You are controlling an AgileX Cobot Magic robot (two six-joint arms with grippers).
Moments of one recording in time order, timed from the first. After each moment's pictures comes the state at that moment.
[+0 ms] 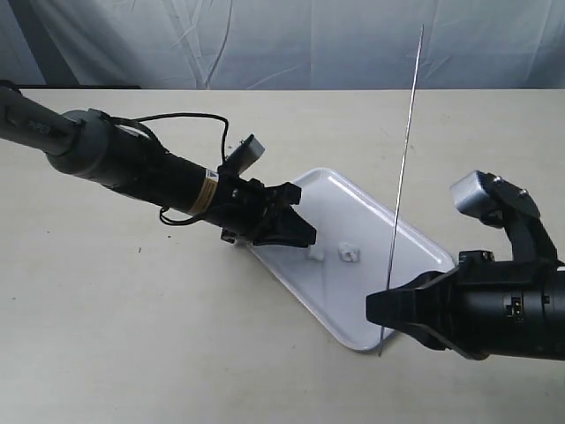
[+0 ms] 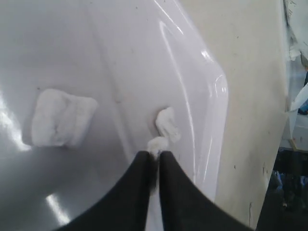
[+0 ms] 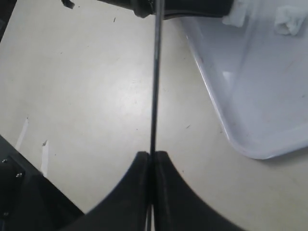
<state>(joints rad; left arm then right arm) -0.41 2.20 -1.19 1.63 -0.90 -2.09 0.51 1.06 -0.34 1.36 0.48 -0.81</state>
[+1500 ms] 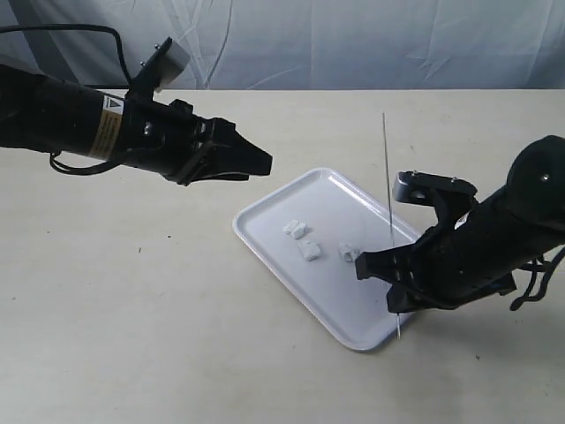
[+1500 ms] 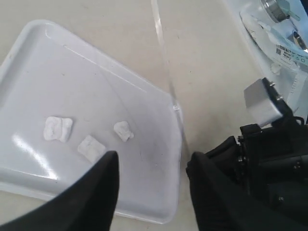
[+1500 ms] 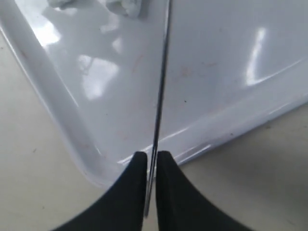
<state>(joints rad) -0.30 1.70 -0.98 1.75 -0.85 -2.06 0.44 1.59 -0.66 0.56 0.50 -0.12</state>
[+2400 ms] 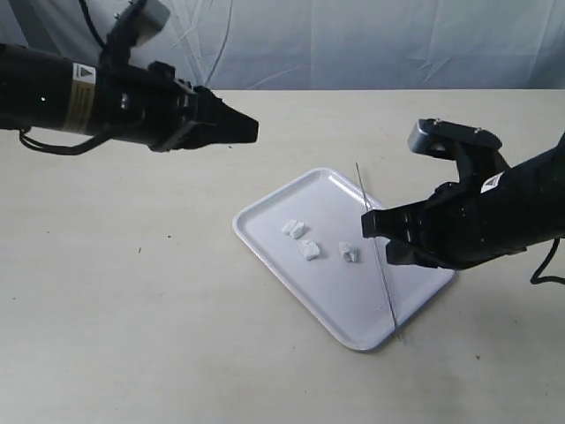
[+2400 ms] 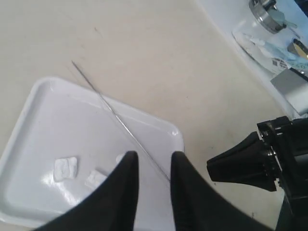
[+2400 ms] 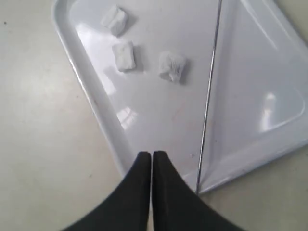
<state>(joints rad) -0.30 1.56 -0.98 1.75 -0.79 -1.99 0.44 1.39 -0.67 0.56 0.48 -0.12</state>
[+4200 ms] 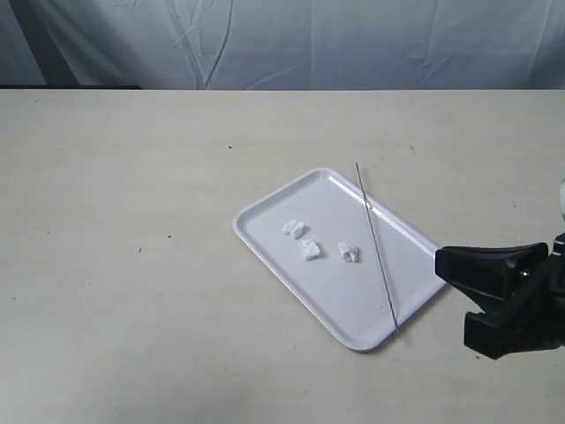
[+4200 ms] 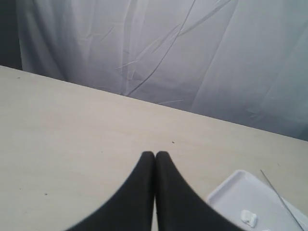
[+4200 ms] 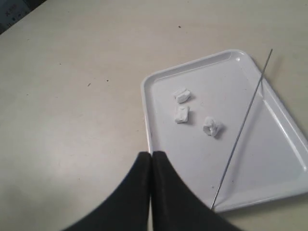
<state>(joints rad) 0.03 0.29 -0.11 1.74 -0.21 -2.08 0.52 0.71 -0.27 1.00 0.25 -0.74</state>
